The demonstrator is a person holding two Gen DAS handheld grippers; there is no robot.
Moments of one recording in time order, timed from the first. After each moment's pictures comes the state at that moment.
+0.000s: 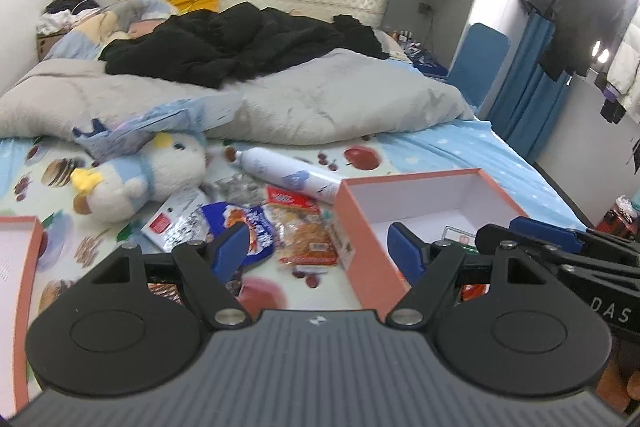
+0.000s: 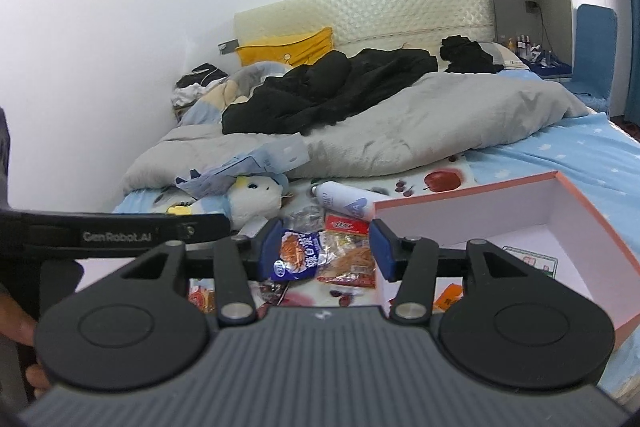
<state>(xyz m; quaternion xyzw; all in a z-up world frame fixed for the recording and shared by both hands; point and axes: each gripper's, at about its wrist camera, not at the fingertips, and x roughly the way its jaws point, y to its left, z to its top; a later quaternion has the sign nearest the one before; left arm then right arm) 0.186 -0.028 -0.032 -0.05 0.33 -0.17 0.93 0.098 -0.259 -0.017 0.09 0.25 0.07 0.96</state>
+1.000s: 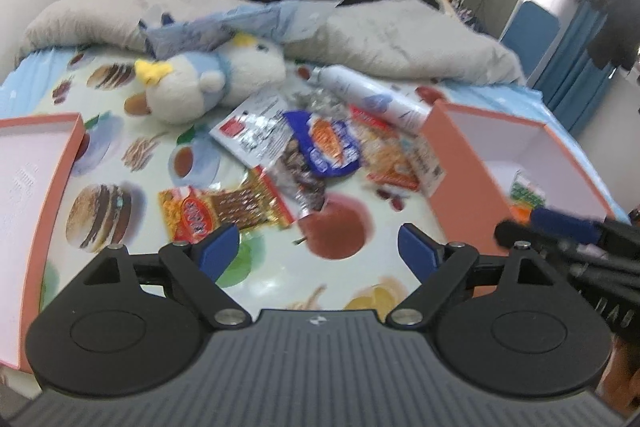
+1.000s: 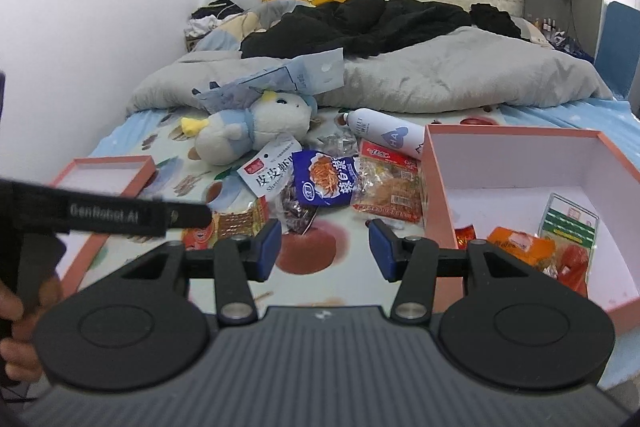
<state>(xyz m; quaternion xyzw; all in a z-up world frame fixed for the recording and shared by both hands) 0.188 0.053 -0.136 -0.07 0.41 -0.11 0.90 0.110 -0.184 -0.087 0.02 0.32 0.10 0.94</state>
